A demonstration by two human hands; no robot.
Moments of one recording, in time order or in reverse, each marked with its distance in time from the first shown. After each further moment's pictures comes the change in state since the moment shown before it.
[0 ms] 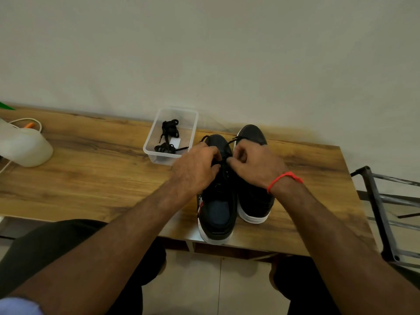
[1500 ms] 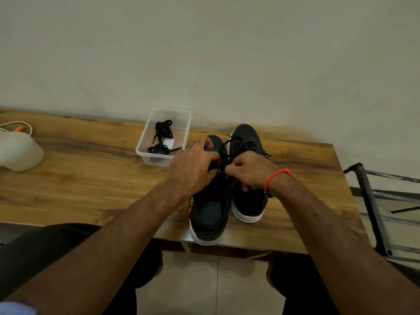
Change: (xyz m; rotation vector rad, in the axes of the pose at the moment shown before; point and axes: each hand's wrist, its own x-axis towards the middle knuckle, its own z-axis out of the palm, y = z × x) left_hand 0.004 -0.005 0.011 0.184 0.019 0.181; right_hand -0.007 -0.002 -0.010 0.166 -0.363 0.195
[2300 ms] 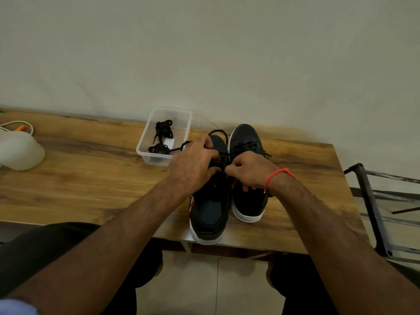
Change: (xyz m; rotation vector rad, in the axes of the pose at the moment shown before) left_hand 0.001 0.005 -0.008 -0.014 0.032 -0.028; right_hand 0.003 0.001 0.000 -0.018 -0.010 -0.014
